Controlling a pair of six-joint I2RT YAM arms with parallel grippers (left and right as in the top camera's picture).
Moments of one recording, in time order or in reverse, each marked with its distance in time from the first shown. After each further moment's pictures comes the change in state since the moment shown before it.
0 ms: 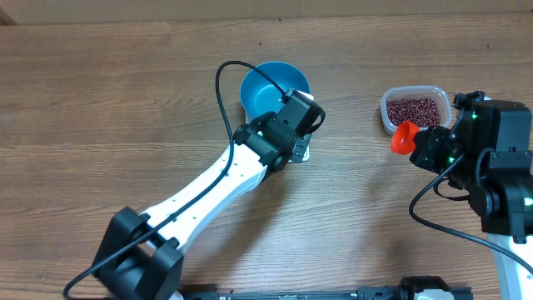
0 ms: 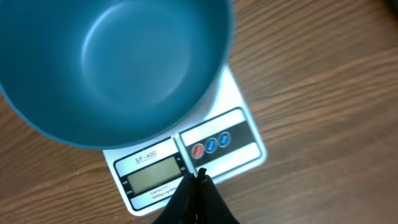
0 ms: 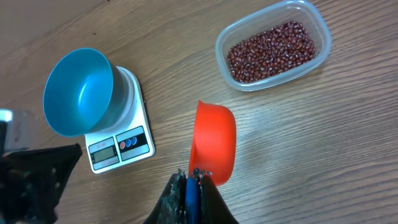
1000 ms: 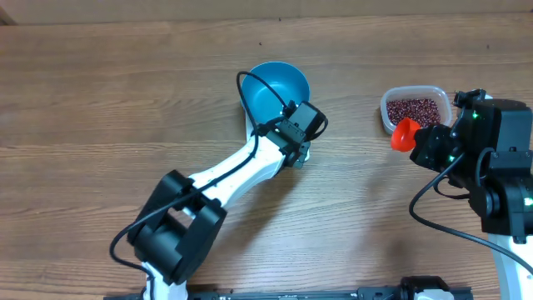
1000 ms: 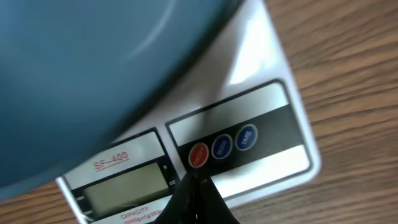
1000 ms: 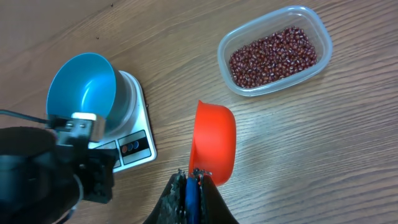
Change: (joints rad) left arm 0.001 0.216 0.000 0.037 -0.012 -0.033; right arm 0.000 0.000 0.000 0.018 0.000 0.000
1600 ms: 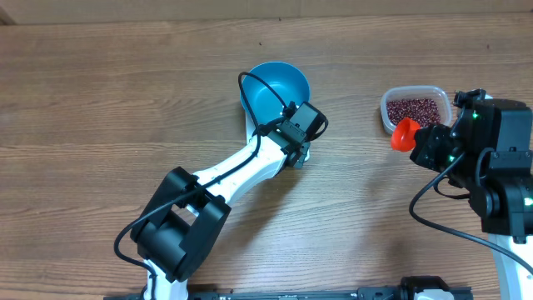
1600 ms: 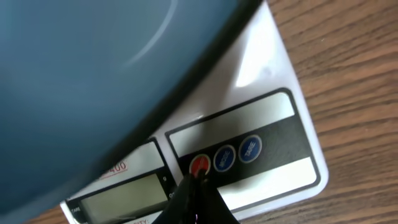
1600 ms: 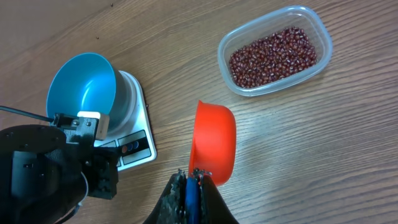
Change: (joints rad) left arm 0.000 0.015 0.000 0.030 -0.014 0.000; right arm 0.000 0.000 0.000 0.000 0.000 0.000
